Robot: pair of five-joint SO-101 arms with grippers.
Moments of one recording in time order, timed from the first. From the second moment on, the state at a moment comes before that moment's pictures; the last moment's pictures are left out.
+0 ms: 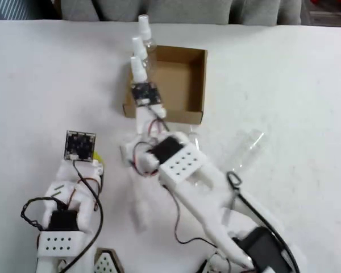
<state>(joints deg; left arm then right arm) -7.3 -84.7 97.3 34.9 -5.2 -43.2 -15.5 29.3 54.7 -21.6</state>
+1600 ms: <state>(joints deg) -13.7 -84.7 97.3 31.8 -0.9 -55.6 -27.8 53.7 50.6 -4.2</state>
